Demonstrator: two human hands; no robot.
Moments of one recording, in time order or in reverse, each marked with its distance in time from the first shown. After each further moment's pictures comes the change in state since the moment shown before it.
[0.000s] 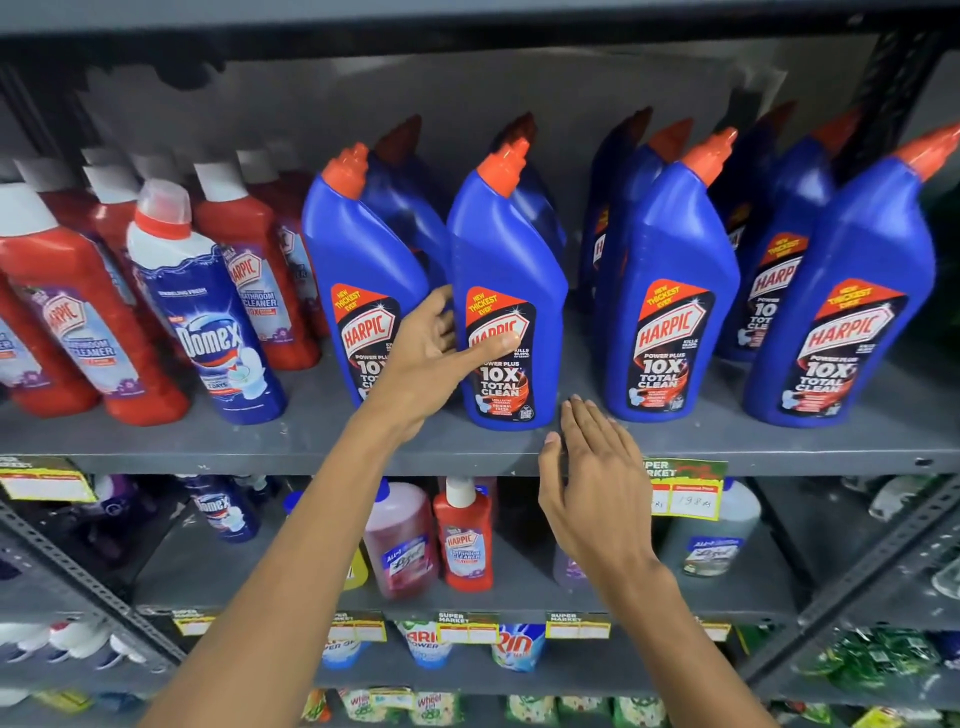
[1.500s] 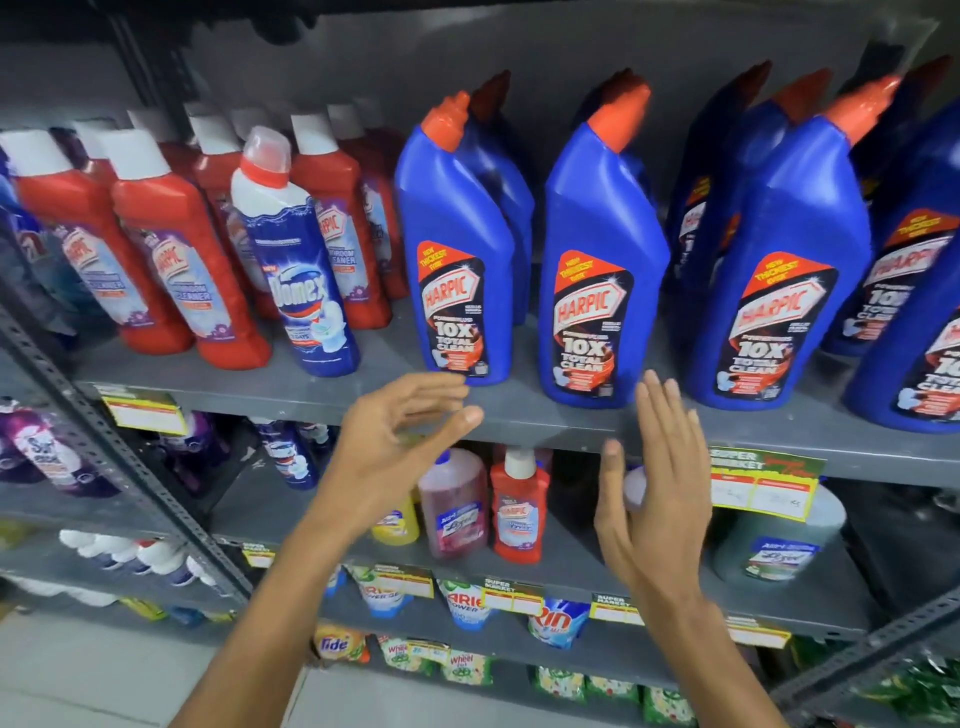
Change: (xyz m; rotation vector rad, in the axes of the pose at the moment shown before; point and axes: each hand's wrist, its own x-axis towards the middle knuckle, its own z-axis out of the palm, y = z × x) left_hand -0.129 -0.010 -0.074 0.352 0.161 -0.075; right_hand -0.034 -0.016 0.014 0.390 0.265 -0.112
